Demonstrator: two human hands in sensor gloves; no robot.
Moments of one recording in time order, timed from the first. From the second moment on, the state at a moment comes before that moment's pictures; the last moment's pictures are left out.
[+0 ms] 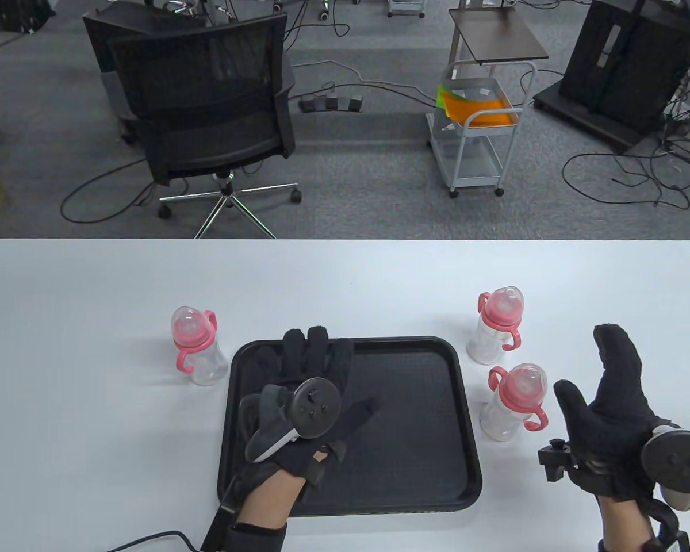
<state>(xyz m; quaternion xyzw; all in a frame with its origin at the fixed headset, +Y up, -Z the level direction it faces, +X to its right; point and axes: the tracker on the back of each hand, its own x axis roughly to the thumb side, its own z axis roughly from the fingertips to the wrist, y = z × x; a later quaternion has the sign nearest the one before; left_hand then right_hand) -0.099 -0.623 -0.306 0.06 -0.14 0.14 0.98 0.295 -0.573 -0.255 0.11 -0.37 0.84 0.37</state>
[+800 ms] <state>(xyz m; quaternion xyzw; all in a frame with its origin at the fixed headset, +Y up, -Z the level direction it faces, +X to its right) -0.143 -0.651 -0.282 0.05 -0.09 0.09 0.99 0.122 -0.628 -0.257 0.22 -0.29 0.93 0.10</state>
